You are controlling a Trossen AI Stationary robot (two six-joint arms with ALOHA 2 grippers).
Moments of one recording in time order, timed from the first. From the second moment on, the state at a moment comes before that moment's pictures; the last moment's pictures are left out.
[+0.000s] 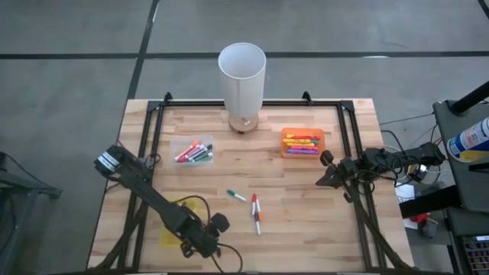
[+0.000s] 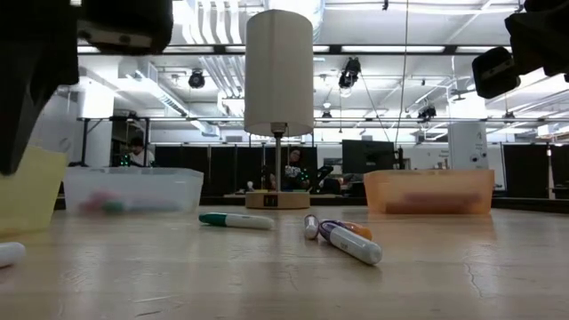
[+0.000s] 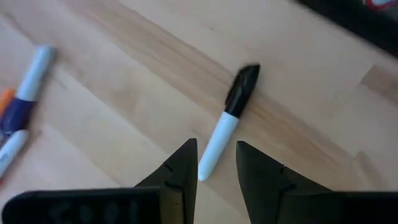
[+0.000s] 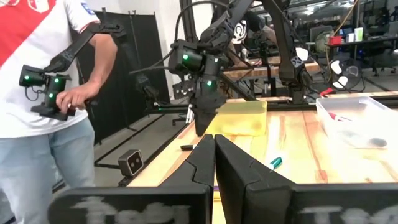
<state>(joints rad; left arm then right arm) -0.69 1.76 1.15 -0.46 -0.08 0.29 0.21 0.09 0.04 0.13 -0.18 0.20</state>
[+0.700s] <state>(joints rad) -0.70 1.85 1.15 -0.46 -0.09 0.34 0.21 0.09 0.04 0.13 -0.18 0.20</state>
